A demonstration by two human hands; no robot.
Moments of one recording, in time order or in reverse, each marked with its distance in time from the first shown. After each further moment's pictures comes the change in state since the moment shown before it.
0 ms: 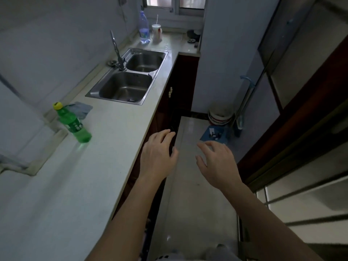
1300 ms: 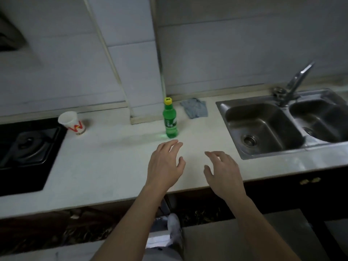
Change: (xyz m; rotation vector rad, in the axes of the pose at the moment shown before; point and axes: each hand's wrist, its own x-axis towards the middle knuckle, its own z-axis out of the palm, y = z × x) left_hand 0.134 -0.116 0.011 0.360 0.381 -1.070; right_hand 0.352 -0.097 0.173 0.441 -0.413 -0.952
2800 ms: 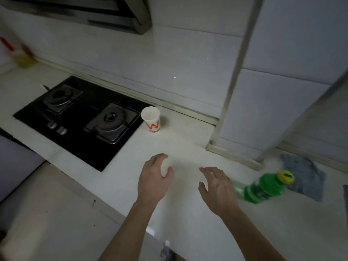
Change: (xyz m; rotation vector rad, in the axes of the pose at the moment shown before) left_hand 0.049 -0.245 -0.055 -0.141 0.308 -0.799; right_hand 0.206 -0.186 0.189 0.171 -0.392 -0.556
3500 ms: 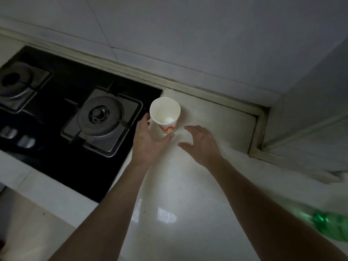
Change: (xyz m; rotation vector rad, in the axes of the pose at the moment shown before) left_hand 0.241 -0.145 0.034 -0.223 -0.102 -0.182; right_hand 0.249 -0.049 0.156 0.153 -0.199 0.116
